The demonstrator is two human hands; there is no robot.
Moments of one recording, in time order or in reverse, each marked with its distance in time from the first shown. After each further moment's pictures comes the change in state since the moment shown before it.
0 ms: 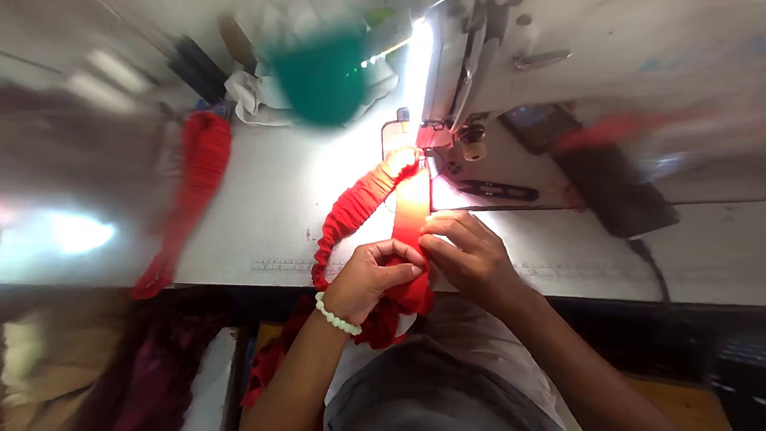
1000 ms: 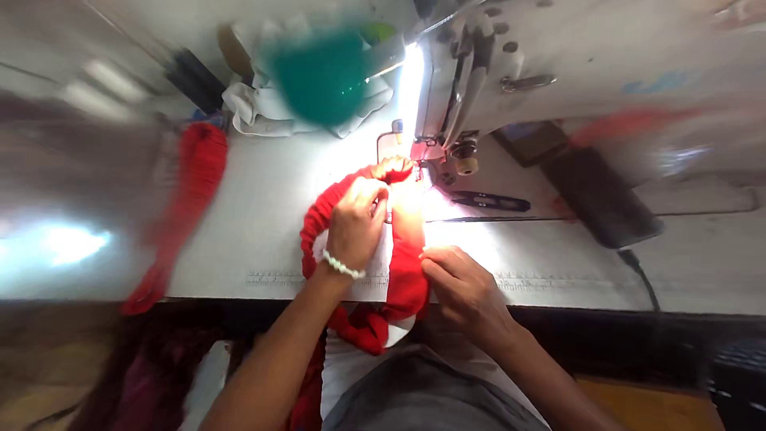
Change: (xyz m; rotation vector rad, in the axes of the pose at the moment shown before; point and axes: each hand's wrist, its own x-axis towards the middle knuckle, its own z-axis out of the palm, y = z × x) left_hand 0.079 0.012 -0.029 1.254 0.466 0.920; right_hand -0.028 -0.016 0.005 -0.026 -0.070 0.162
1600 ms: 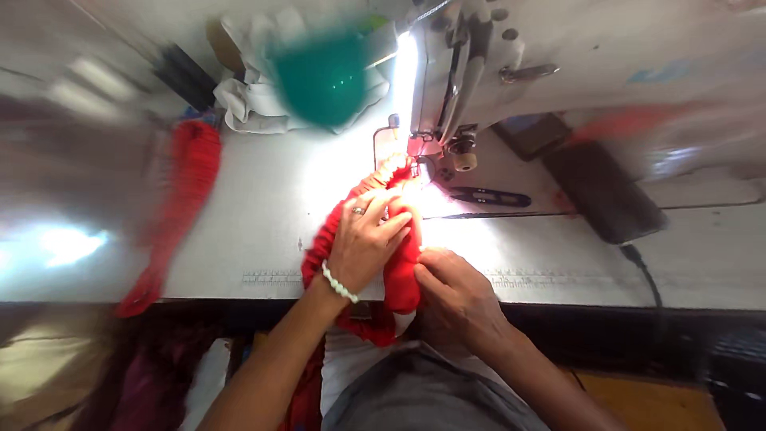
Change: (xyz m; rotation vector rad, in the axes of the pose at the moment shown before) left_hand -0.024 0.007 0.000 0.065 -0.185 0.228; right_hand -0.004 -0.011 0.005 -0.107 0.002 -0.010
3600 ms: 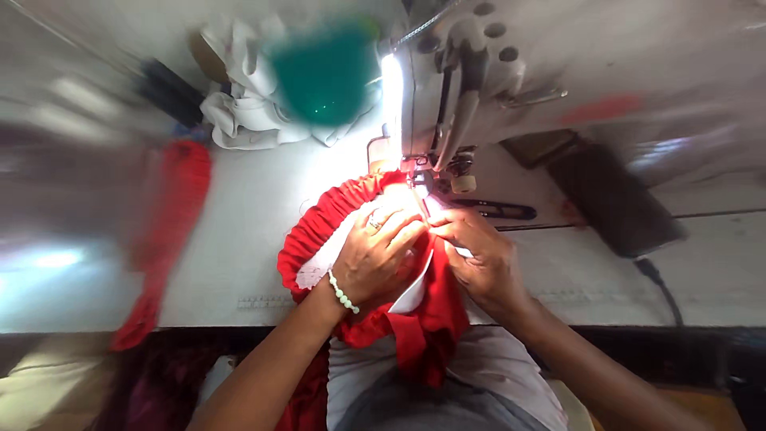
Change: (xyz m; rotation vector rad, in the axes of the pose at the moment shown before) left_hand 0.022 -0.012 0.011 0.020 0.063 0.284; right_hand 0.046 0.045 -0.005 0.304 0.140 0.282
